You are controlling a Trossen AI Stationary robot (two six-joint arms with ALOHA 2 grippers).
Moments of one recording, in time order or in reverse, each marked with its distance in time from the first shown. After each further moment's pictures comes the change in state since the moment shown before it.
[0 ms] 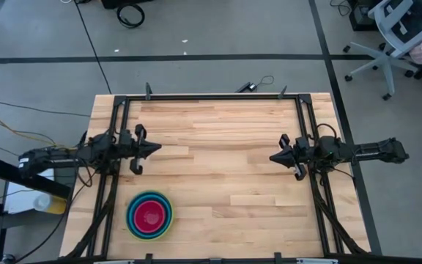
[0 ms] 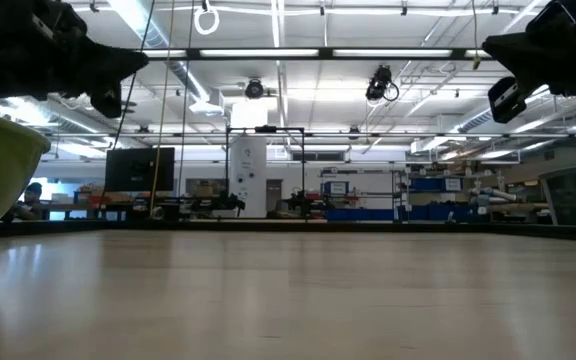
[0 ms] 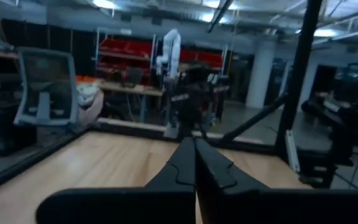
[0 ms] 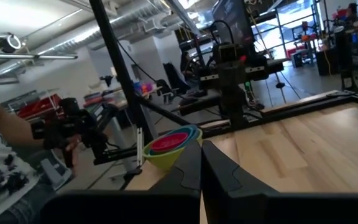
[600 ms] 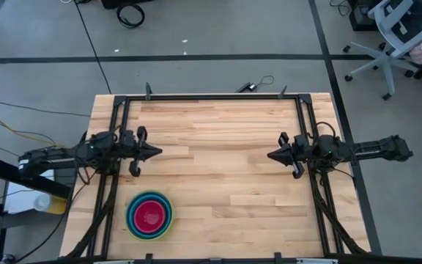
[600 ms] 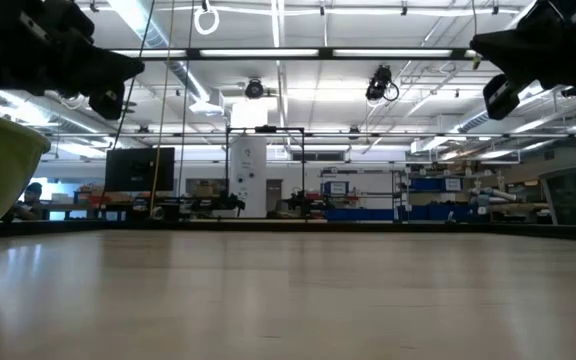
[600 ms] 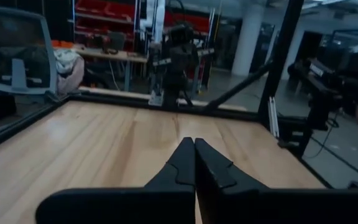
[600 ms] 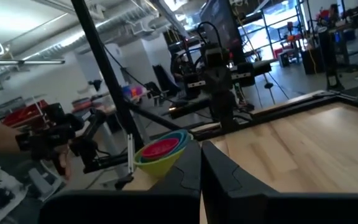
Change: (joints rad) left arm 0.020 -0.003 0.087 -0.234 0.110 0.002; right arm 0.000 0.103 0.035 0.060 0.052 0.018
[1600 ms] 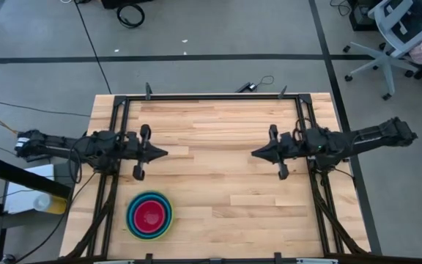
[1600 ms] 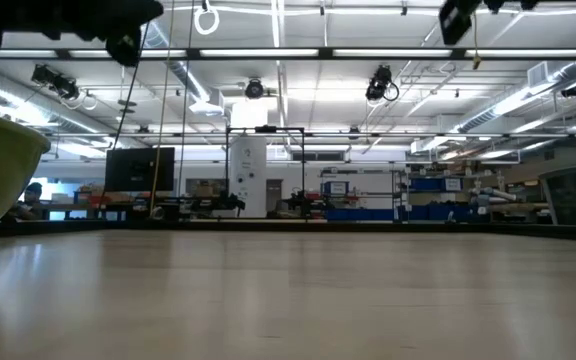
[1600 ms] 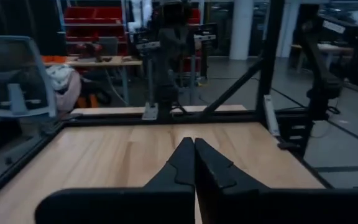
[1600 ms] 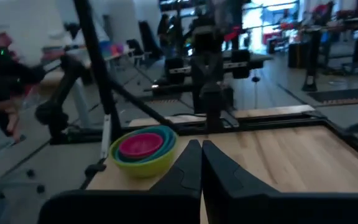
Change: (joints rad) left arm -0.246 0.308 0.275 0.002 -0.228 0.142; right arm 0.117 0.513 0.526 -0.187 0.129 -0.235
